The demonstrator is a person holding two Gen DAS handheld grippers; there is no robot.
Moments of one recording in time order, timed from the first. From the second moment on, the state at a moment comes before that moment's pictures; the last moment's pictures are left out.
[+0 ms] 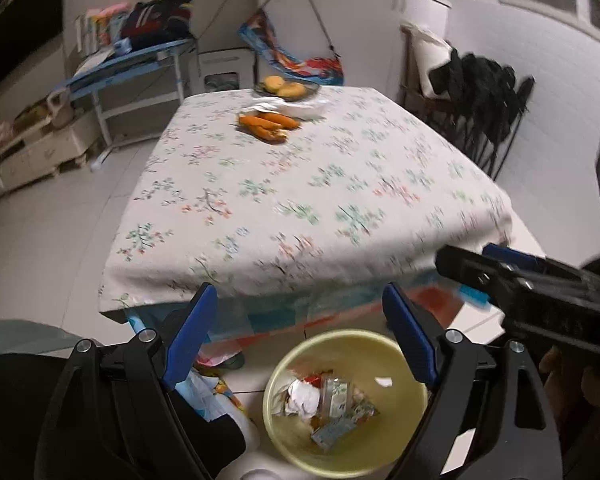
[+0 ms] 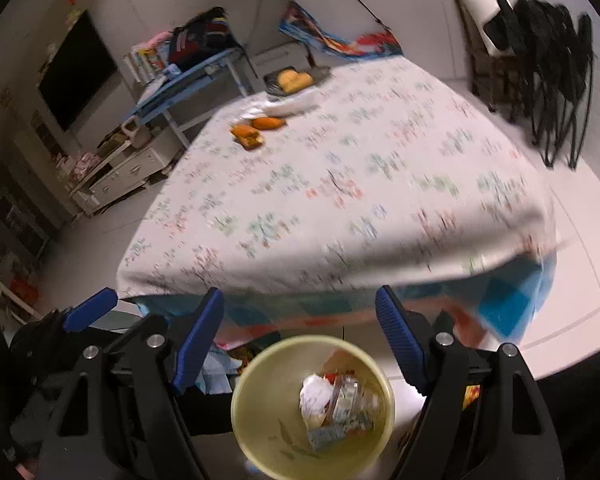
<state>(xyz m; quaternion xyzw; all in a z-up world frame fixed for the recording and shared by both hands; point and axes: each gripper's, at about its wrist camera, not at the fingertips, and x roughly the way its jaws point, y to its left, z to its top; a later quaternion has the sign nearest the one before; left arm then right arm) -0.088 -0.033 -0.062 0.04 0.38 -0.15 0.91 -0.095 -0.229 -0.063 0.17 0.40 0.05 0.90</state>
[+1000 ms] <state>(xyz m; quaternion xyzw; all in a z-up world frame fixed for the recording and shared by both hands) 0.135 0.004 -0.068 -0.10 0.44 -0.06 0.89 0.160 -0.207 -0.045 -0.05 0.39 0.10 0.91</state>
